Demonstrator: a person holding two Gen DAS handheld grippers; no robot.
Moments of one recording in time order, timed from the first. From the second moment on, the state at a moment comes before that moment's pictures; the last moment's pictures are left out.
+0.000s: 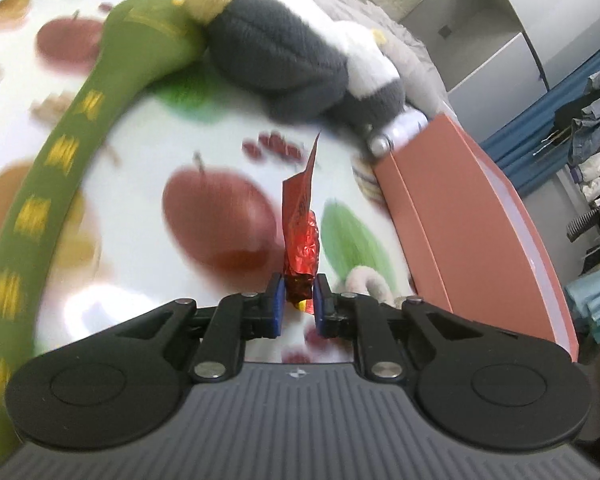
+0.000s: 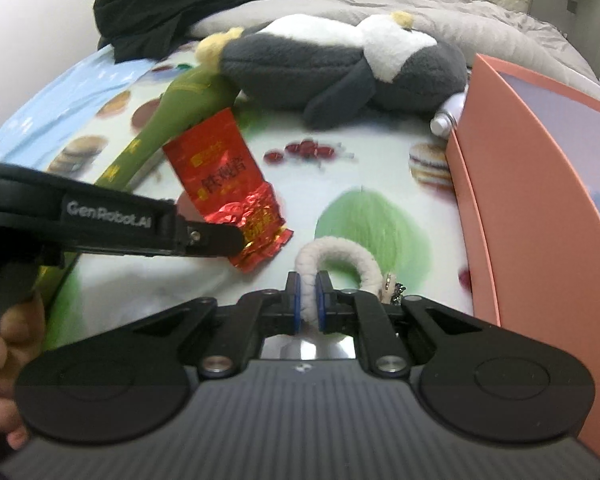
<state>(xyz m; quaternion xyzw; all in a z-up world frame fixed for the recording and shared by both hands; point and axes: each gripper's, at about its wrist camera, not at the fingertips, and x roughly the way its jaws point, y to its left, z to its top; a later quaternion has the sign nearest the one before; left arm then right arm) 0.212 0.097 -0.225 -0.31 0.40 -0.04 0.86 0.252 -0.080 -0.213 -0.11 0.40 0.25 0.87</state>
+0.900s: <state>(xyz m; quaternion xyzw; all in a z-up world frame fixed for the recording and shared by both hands) 0.127 0.096 -0.215 -0.35 0.41 -0.02 0.85 0.220 -0.108 -0.225 -0.10 0.45 0.25 0.85</state>
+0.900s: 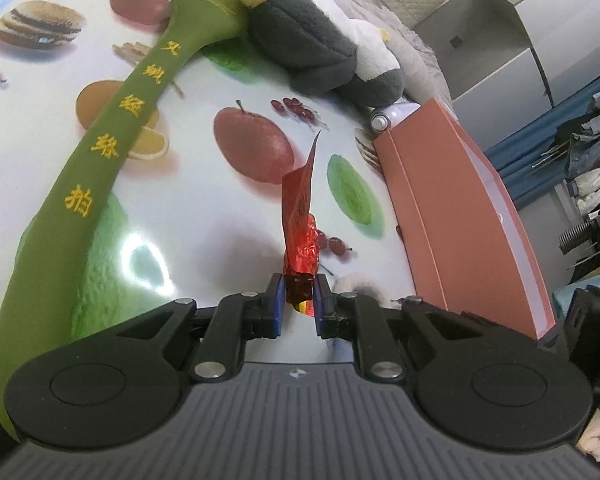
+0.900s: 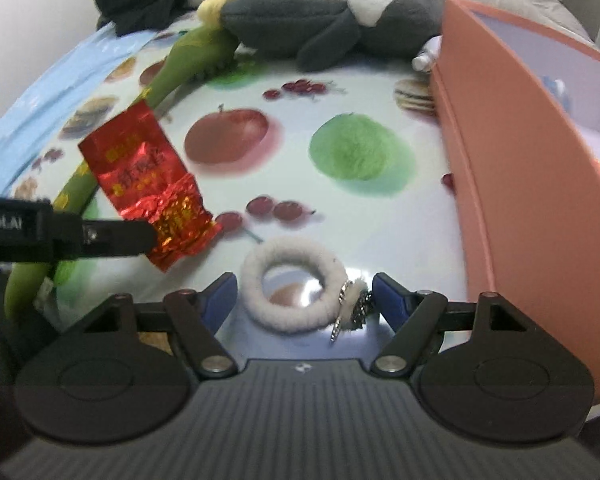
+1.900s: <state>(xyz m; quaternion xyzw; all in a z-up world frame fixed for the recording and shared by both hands) 0.134 0.100 -0.234 -0.38 0.41 -0.03 0.83 0.223 -0.067 -0.231 -0.12 0.42 0.30 0.85</state>
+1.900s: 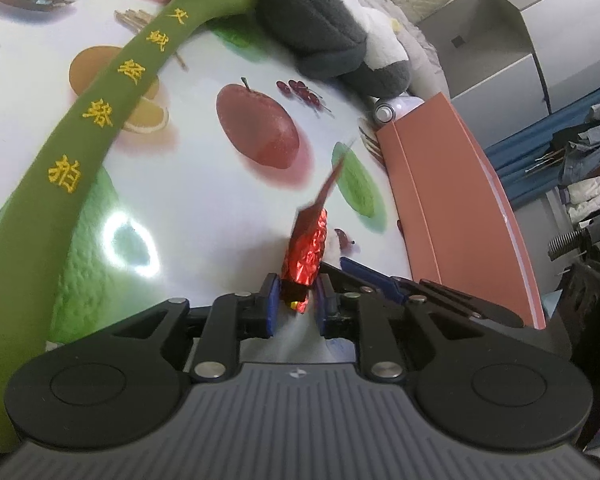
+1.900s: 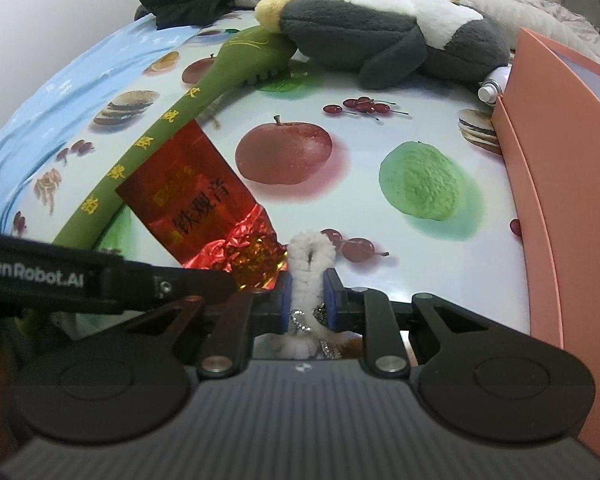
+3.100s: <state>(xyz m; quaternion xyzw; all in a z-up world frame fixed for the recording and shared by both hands) 0.134 0.078 -0.206 -0.28 0.40 0.01 0.87 0.220 -0.090 -0.208 -0.09 0.42 0.27 0.86</state>
